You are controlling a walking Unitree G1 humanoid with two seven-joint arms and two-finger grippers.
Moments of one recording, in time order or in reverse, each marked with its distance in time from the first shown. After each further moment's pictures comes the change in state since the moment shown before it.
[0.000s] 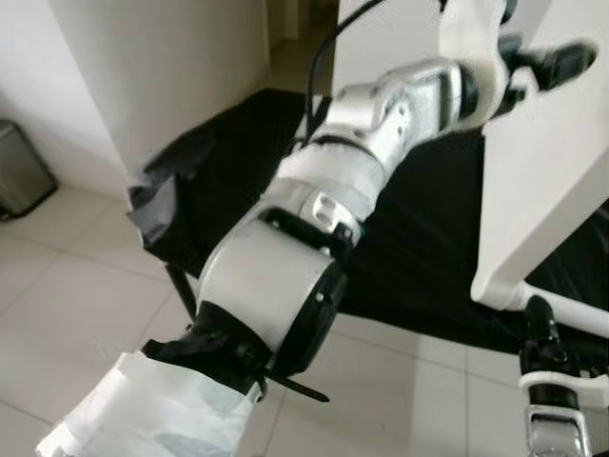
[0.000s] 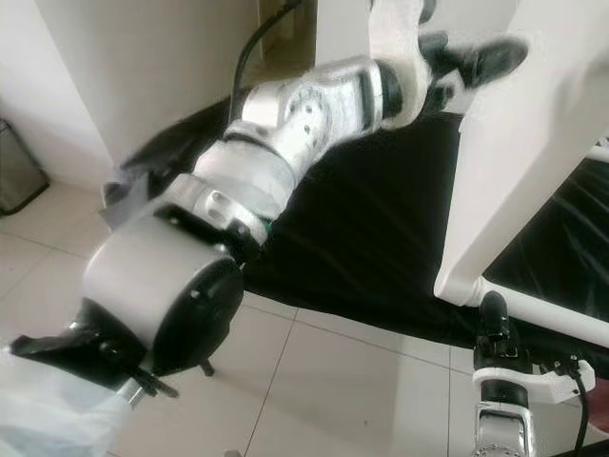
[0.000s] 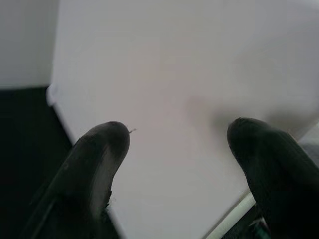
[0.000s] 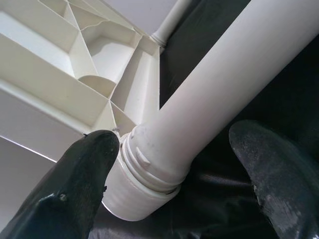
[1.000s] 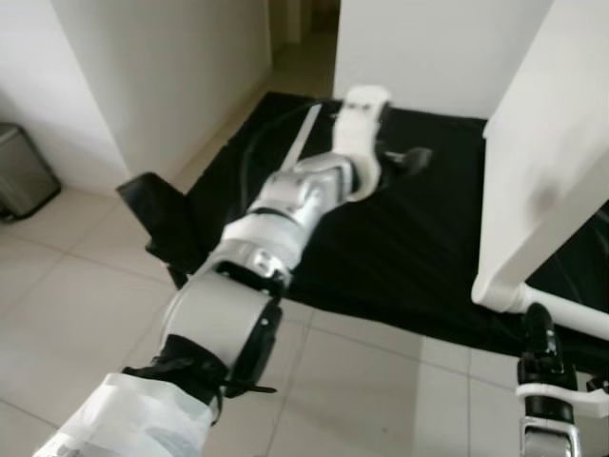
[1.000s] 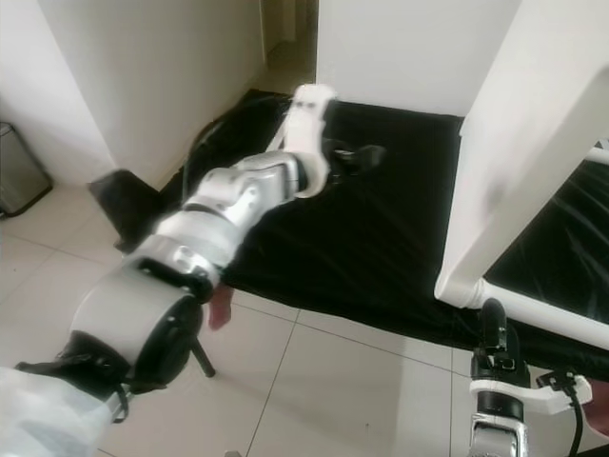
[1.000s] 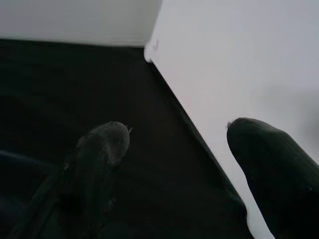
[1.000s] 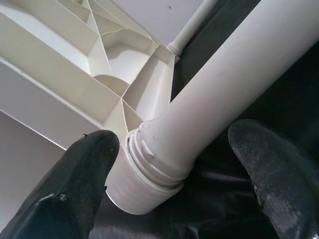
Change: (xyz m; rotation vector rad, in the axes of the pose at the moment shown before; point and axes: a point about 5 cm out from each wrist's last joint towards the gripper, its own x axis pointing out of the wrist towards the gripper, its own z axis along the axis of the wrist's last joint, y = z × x) left arm -0.062 0.094 -0.059 0.037 0.043 0.288; right arm -0.010 -0.012 -0.008 -0.020 -0.054 0.076
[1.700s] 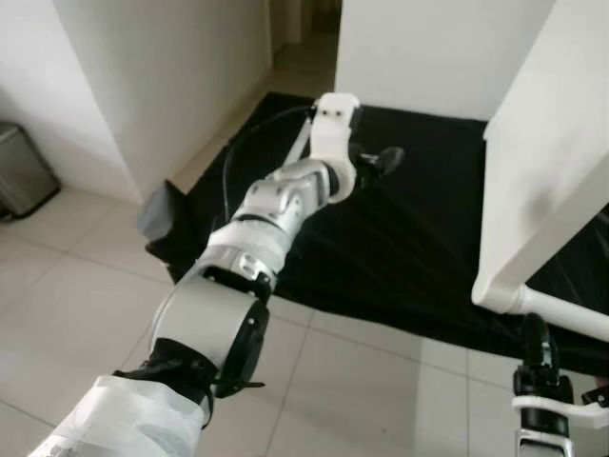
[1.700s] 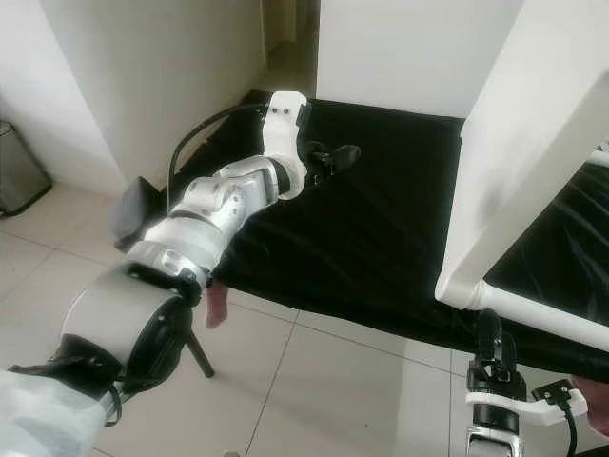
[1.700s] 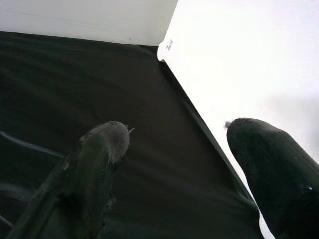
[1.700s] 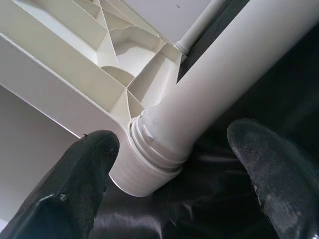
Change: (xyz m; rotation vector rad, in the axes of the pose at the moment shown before) left arm -0.003 0.007 -0.005 -0.015 0.002 0.021; right arm -0.011 -0.008 -0.006 -0.006 0.002 0.046
